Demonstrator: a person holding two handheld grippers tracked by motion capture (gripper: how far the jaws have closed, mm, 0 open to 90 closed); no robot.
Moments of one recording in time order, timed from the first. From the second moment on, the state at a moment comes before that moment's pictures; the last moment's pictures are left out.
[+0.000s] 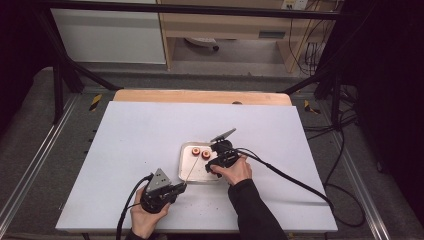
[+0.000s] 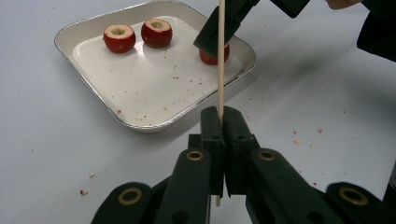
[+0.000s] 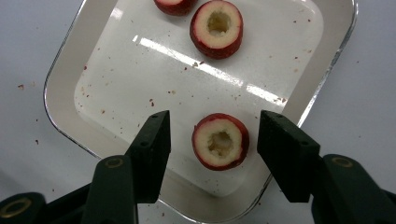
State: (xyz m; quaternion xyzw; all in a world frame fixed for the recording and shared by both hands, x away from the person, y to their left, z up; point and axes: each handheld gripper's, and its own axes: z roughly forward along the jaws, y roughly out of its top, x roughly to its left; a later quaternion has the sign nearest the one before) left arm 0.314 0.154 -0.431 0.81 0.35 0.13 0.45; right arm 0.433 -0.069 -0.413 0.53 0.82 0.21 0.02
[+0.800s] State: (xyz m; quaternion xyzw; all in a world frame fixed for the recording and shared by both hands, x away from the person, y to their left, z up) left arm 0.314 0.153 -0.432 0.81 0.35 0.12 0.45; right arm 0.435 -0.069 -0.416 0.55 0.81 0.21 0.01
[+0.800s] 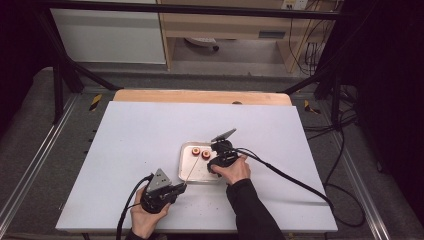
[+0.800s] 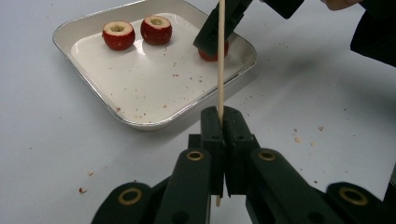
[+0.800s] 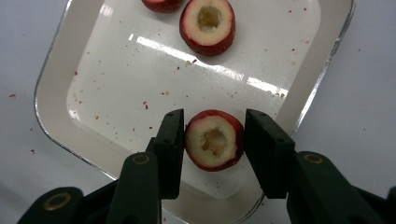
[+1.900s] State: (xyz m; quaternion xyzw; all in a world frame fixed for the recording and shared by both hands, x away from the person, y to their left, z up) left arm 0.309 0.103 -0.440 0.79 0.40 0.12 0.45; right arm 0.399 -0.145 -0.390 0.51 0.65 0.56 0.04
